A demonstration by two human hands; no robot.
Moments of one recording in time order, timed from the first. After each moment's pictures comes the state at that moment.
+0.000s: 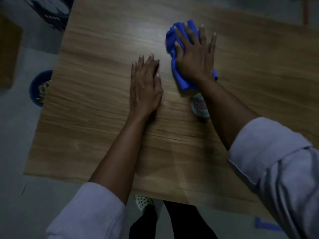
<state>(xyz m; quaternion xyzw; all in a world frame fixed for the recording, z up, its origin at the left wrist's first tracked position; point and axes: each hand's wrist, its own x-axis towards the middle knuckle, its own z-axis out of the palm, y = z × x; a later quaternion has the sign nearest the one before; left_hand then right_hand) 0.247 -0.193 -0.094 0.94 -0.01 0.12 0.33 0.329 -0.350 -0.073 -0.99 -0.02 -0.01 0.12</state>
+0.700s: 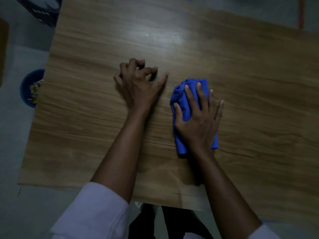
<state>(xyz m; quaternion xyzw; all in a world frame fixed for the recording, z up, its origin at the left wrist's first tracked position) 0.270 -0.203 -0.071 0.94 0.13 0.13 0.30 0.168 -0.357 -0.076 -0.99 0.09 -0.08 0.12</state>
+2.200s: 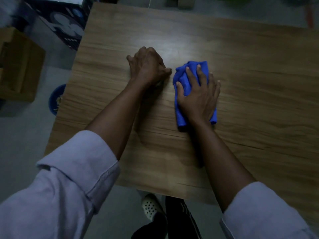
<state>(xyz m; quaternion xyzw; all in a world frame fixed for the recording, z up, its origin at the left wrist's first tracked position) 0.311 -0.202 -0.029 0.99 0.04 -0.03 0.13 0.209 -0.350 -0.084 -0.97 0.12 -0.11 0.18</state>
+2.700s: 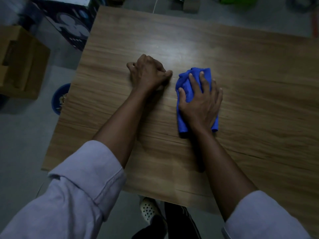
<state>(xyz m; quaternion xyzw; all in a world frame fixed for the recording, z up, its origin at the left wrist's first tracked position) 0.300 -0.197 -0.029 0.98 0.06 -0.01 0.19 0.209 -0.350 -0.082 -0.97 0.12 -0.11 0.18</state>
